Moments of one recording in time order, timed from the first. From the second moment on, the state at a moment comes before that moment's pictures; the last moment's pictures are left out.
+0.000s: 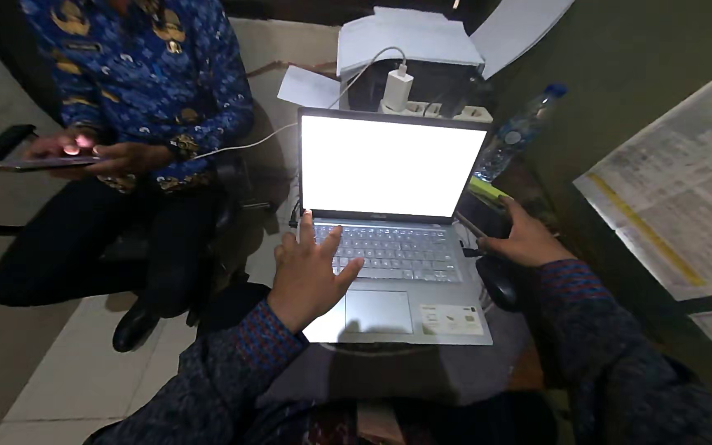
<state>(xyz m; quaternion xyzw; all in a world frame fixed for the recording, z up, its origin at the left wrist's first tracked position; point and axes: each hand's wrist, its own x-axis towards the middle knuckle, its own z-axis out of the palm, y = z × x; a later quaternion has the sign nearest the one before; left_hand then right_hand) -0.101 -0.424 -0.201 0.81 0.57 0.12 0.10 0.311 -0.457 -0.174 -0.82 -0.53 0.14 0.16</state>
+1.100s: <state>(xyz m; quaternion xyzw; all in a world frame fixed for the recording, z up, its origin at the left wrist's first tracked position) -0.115 -0.445 -0.219 0.80 0.57 0.19 0.07 0.286 -0.475 -0.170 -0.78 -0.59 0.03 0.19</state>
